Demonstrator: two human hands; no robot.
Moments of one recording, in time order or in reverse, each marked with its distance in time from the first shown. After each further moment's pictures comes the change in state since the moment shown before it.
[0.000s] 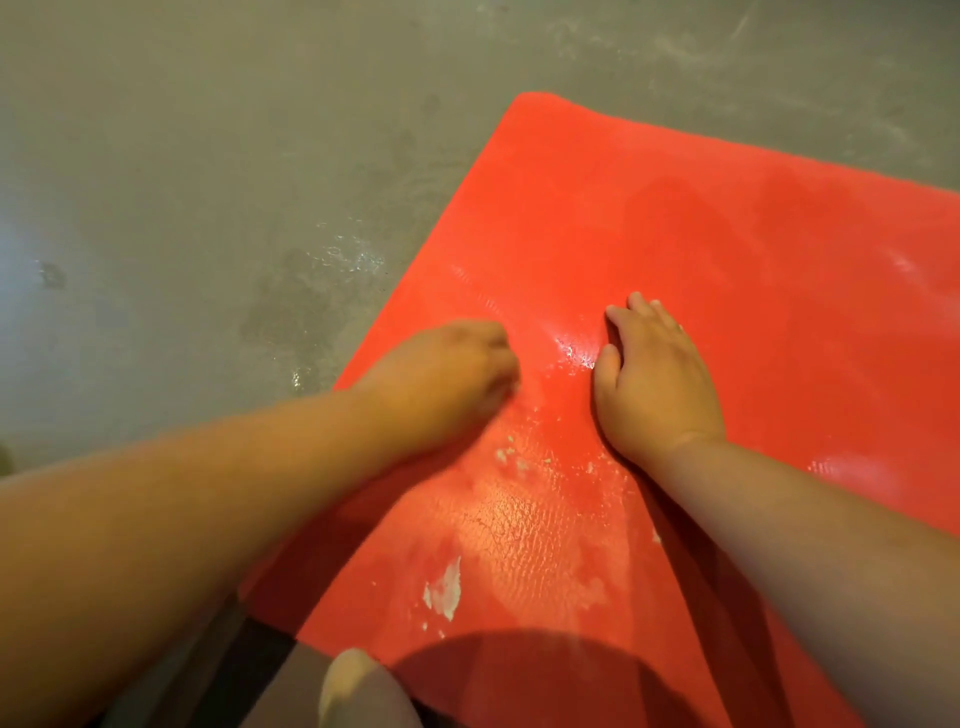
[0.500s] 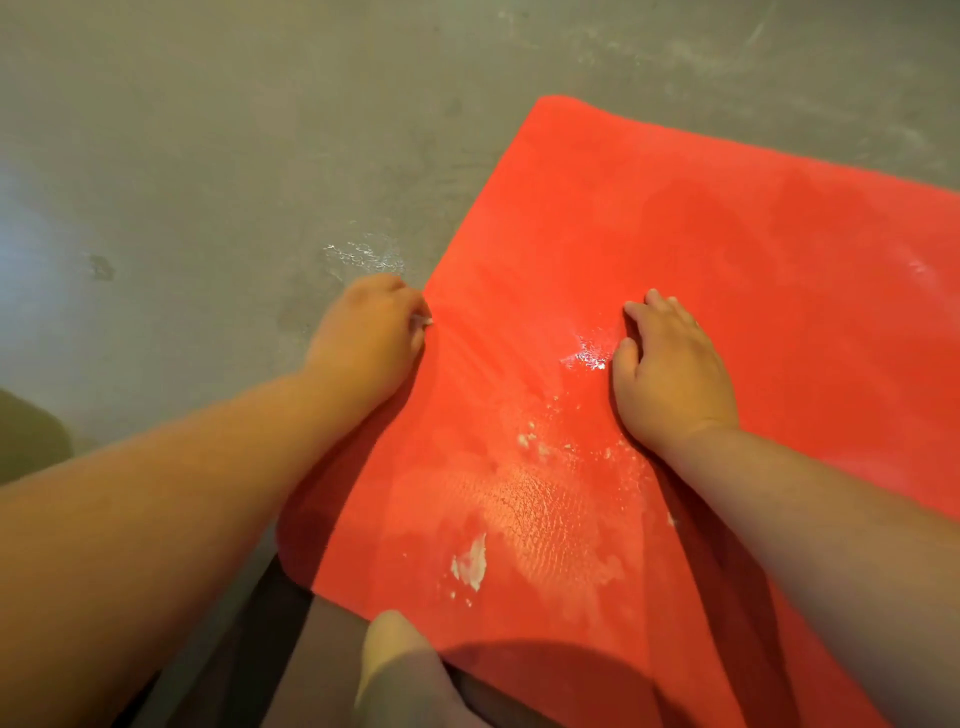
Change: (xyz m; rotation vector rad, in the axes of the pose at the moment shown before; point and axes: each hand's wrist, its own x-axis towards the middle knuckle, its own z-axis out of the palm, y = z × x) left_hand -0.027 -0.050 -0.005 0.090 0.259 -0.382; right_hand -0.001 -0.001 0.000 0.030 0.012 0.002
